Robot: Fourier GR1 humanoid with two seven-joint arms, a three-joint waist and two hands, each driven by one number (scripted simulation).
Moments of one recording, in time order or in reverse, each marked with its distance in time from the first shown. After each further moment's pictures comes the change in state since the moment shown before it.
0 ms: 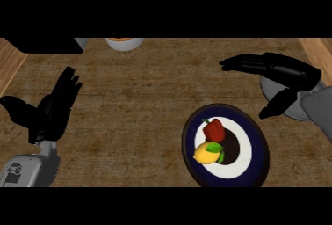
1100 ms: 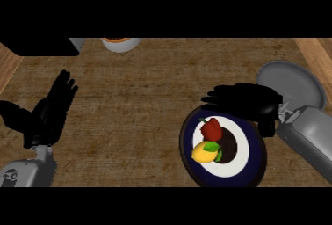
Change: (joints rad) left arm 0.036 -0.017 0.035 -0.028 -0.018 -0.019 0.011; right arm 0.054 -0.002 0.237 -0.307 0.499 0.156 0.251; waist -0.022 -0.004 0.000
